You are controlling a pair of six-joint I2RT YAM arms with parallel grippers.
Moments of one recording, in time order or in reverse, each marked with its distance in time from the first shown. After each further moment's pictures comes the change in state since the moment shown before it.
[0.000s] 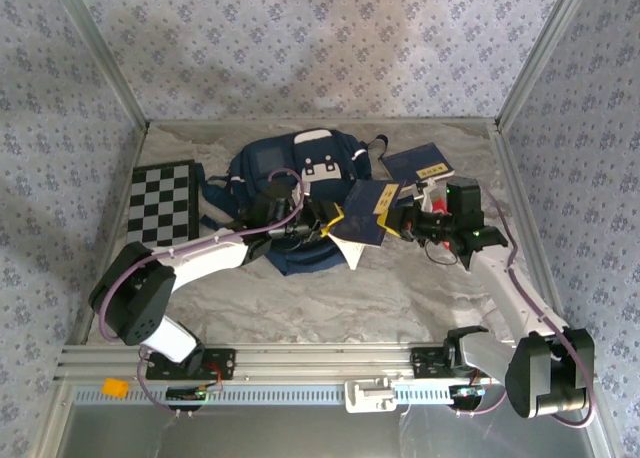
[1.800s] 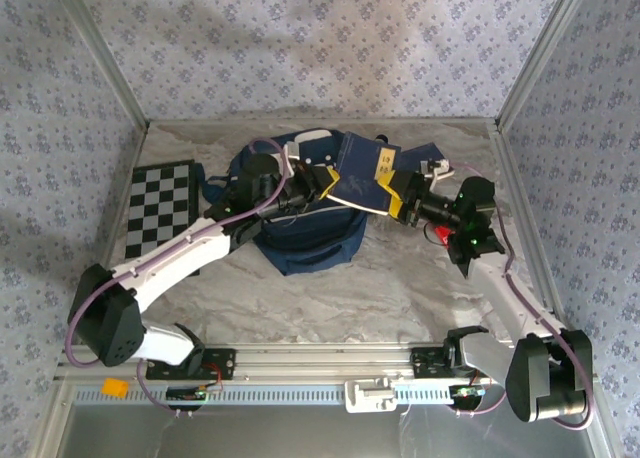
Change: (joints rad) left arm 0.008 -0.138 0.215 -0.170 -0.150 0.093; right arm -0.006 -0.025 -0.087 0.703 -0.035 0.630
